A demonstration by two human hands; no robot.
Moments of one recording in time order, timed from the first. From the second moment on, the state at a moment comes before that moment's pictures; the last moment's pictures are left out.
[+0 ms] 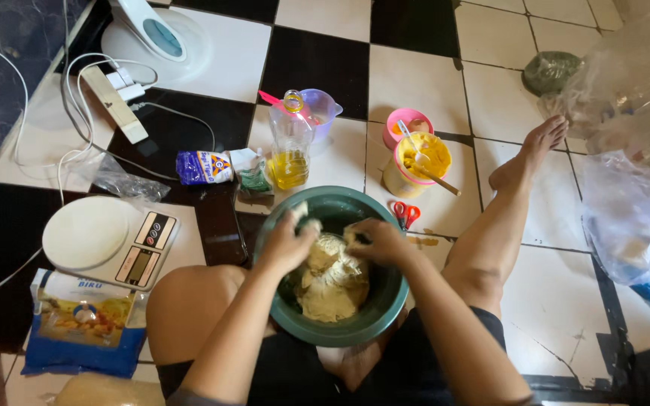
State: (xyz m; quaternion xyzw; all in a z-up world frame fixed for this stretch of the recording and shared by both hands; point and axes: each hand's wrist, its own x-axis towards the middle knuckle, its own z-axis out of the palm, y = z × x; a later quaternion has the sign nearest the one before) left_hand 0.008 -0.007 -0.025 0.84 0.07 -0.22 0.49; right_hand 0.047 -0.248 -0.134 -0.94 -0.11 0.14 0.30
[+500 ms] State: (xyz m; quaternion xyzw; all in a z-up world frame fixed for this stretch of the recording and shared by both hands) left_hand 0.038 -0.021 -0.155 0.86 0.03 -0.40 0.32; right_hand 0.054 -0.228 -0.236 -0.94 -0.04 0.31 0.14
